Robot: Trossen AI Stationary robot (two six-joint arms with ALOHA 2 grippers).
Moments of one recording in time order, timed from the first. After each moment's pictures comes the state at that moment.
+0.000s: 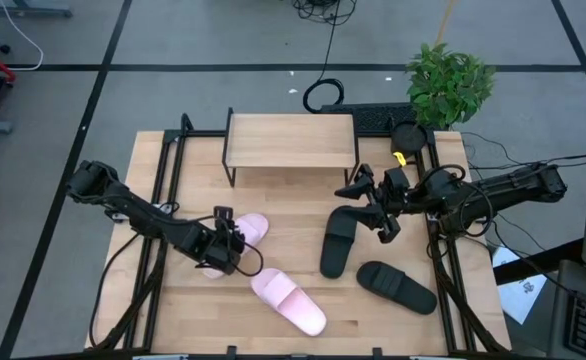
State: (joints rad) left arm -0.44 1.44 0.79 -0.72 -0.55 -0.20; right arm 0.15 1.05 0.75 0.65 0.01 0.32
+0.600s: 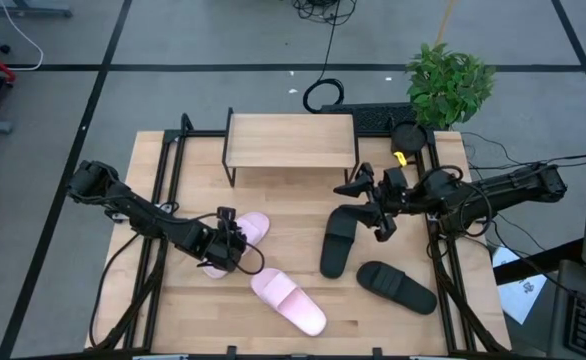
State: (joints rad) left arm -0.42 1.44 0.73 -0.59 -0.53 -0.15; right arm 0.15 1.05 0.75 0.62 0.07 0.30
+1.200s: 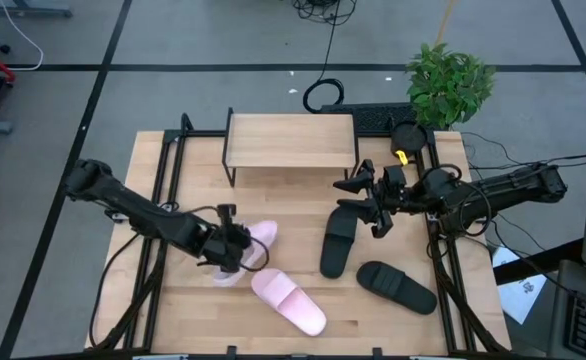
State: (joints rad) left arm -0.42 1.38 0.99 -0.78 -0.56 -0.28; right arm 0.14 1.05 0.75 0.63 0.11 0.29
